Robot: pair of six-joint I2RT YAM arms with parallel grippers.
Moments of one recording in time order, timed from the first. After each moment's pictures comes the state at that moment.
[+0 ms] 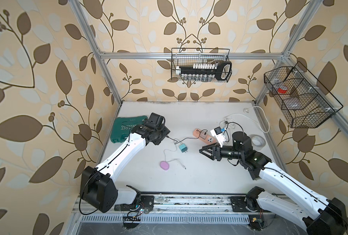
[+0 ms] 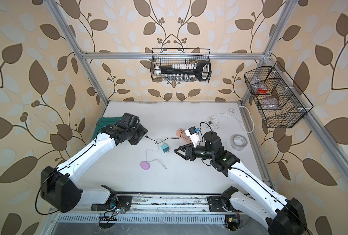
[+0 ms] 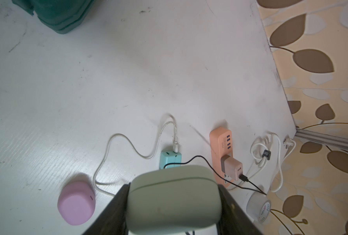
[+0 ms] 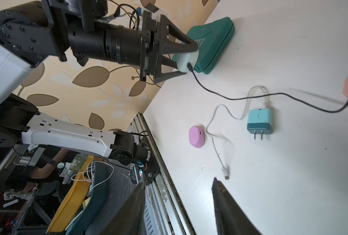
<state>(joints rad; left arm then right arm) -0.38 1.37 1.15 -0.74 0.02 -1.20 0.55 0.93 0.67 -0.18 -0.60 0.53</state>
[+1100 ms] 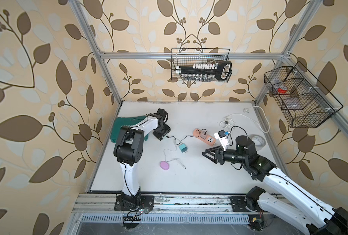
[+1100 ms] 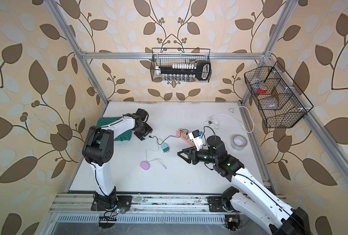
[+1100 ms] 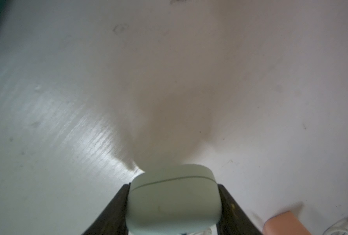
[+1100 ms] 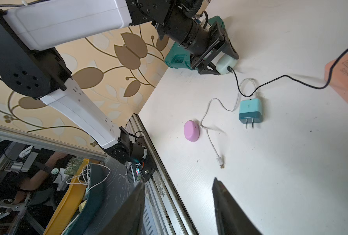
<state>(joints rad) -0.26 1.98 1.42 -0.73 0.09 -1.13 0.55 0.85 0.63 -0.22 -0.56 0.54</state>
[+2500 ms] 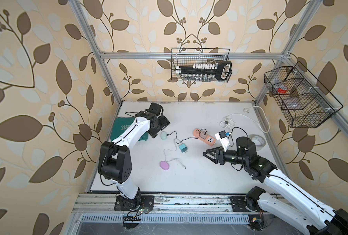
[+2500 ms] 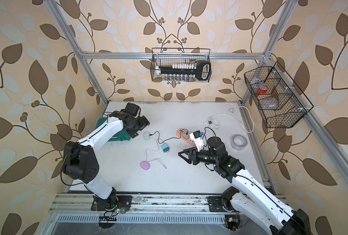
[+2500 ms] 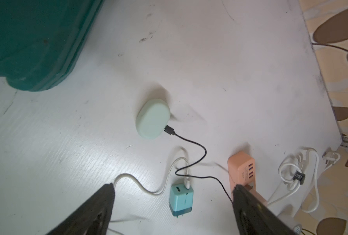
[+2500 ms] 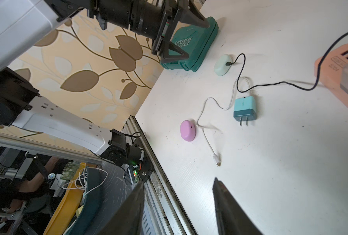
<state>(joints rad) -0.26 1.62 1.35 -0.82 0.09 -0.99 0.55 0.82 0.61 -0.23 -0.53 0.56</state>
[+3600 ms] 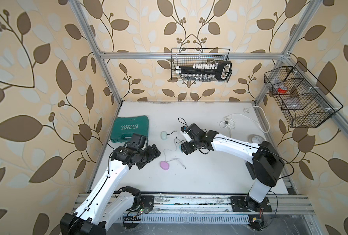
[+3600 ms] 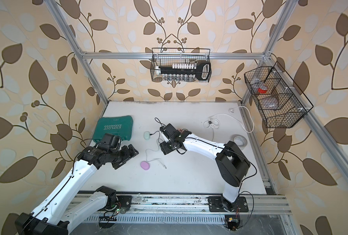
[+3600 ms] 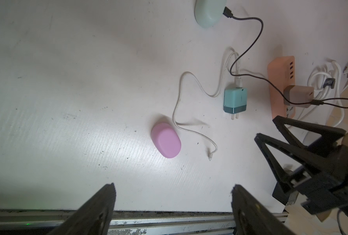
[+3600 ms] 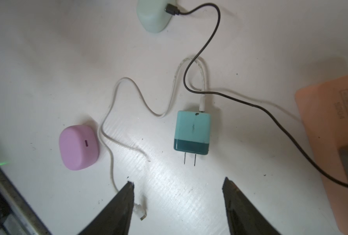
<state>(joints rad) -0.26 0.91 0.83 -1.01 0.21 -0.84 0.80 1.81 1.31 -0.56 0.00 0.25</state>
